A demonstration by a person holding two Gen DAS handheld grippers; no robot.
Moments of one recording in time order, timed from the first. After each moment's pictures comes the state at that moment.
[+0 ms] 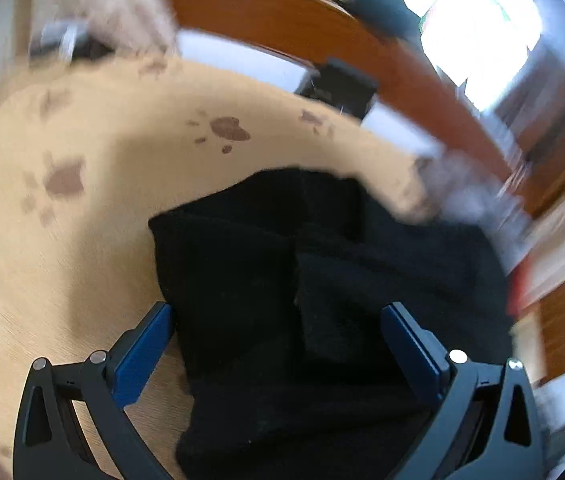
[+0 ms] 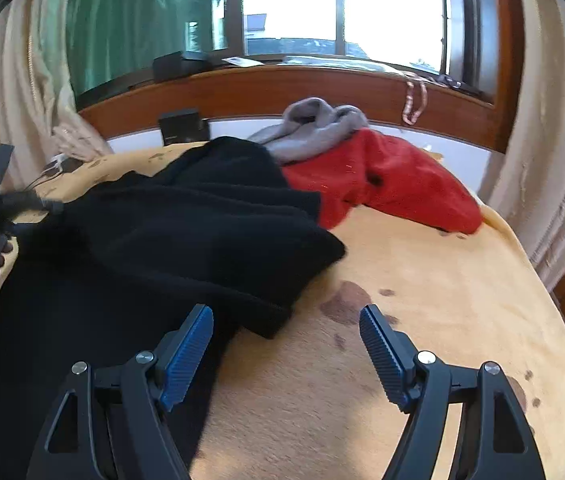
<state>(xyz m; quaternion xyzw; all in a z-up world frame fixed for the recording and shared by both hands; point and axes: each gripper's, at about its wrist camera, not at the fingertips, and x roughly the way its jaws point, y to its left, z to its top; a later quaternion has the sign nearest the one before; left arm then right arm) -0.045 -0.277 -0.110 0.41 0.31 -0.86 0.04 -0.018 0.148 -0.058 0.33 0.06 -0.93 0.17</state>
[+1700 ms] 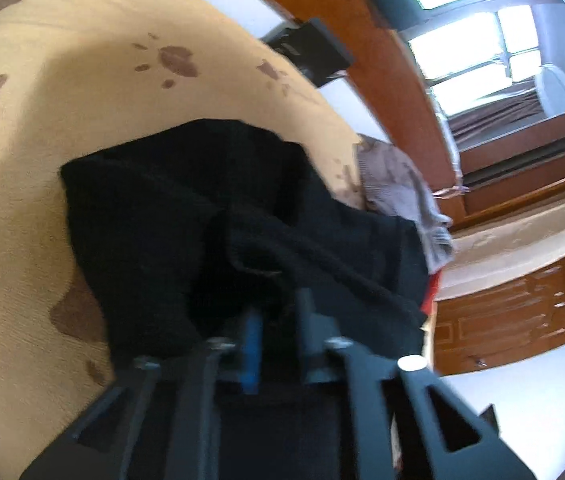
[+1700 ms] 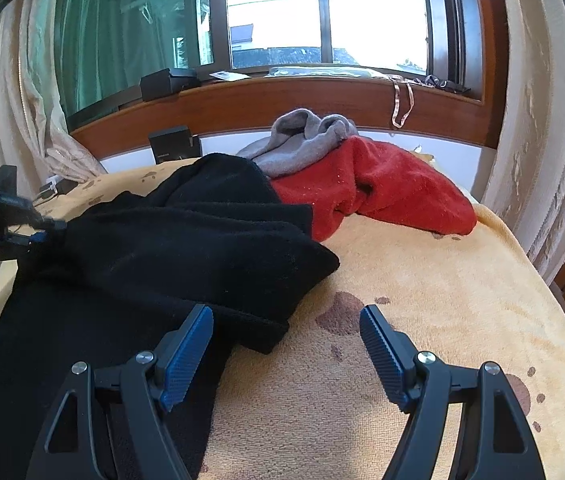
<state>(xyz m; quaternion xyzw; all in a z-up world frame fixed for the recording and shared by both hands) -0.076 -0.273 -0.124 0.46 0.41 -0.79 -0.07 -0.017 0.155 -0.054 0.32 0.04 -0.93 0.16</state>
